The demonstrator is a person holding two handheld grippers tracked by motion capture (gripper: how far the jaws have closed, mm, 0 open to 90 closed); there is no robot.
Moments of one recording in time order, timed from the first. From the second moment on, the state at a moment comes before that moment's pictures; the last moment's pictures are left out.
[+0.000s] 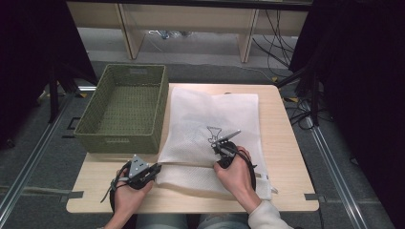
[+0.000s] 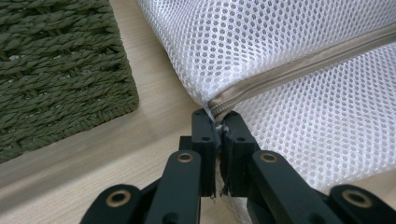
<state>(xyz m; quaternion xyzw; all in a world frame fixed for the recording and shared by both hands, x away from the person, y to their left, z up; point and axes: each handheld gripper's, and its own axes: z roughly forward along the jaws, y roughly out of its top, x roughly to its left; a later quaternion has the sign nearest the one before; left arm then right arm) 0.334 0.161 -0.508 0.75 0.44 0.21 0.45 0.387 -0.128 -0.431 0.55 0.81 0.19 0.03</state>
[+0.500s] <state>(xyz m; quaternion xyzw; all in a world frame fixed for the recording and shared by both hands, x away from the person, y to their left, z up) 0.335 0.161 -0.508 0.75 0.43 0.22 0.45 0.387 -0.132 -0.429 0.57 0.80 0.19 0.01</state>
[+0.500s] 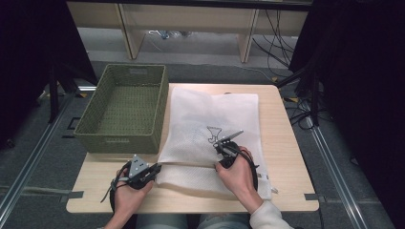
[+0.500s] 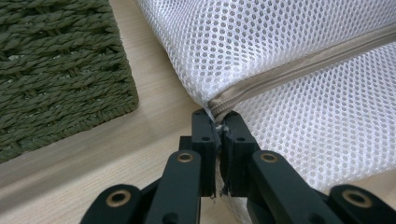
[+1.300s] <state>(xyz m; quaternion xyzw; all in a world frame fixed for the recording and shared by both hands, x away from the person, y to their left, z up) 0.335 0.160 -0.508 0.75 0.44 0.21 0.45 0.388 -0.145 -0.431 0.55 0.81 0.19 0.03</state>
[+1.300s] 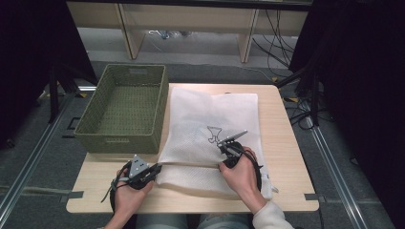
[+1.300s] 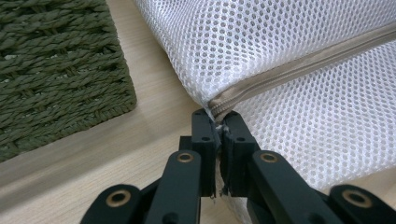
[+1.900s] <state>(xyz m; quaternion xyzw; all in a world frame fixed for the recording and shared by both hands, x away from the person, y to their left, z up) 0.334 0.159 -0.509 0.75 0.44 0.21 0.45 0.386 -0.148 -0.429 0.57 0.80 0.18 0.02</state>
